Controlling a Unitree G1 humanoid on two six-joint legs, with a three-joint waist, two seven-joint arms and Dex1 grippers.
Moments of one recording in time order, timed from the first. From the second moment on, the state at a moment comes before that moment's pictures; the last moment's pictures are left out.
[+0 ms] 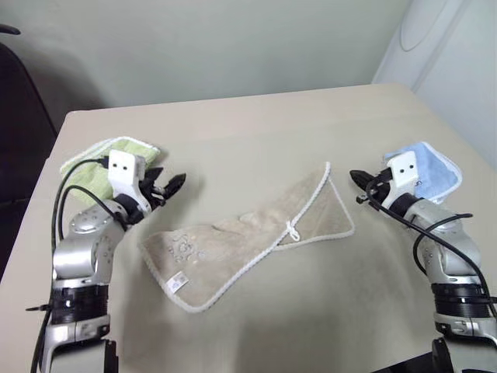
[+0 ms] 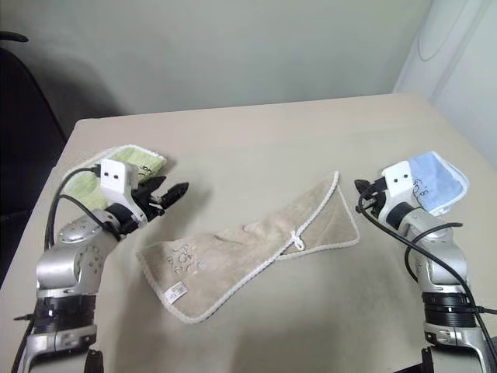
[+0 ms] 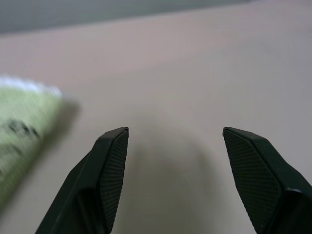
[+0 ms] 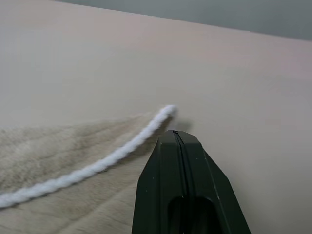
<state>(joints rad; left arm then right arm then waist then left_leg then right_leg) -0.38 0.58 0.27 0.00 -0.41 0.56 -0.51 -0.39 -0.51 -0.14 -0.04 0.32 0.46 0.54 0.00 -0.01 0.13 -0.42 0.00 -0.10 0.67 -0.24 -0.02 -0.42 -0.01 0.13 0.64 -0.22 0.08</state>
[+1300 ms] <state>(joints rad) -0.42 0.48 0.22 0.03 -0.36 0.52 -0.44 -0.81 -0.74 0.31 0.72 -0.35 -0.40 0.66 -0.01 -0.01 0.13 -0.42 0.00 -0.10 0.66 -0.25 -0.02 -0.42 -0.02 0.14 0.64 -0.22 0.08</state>
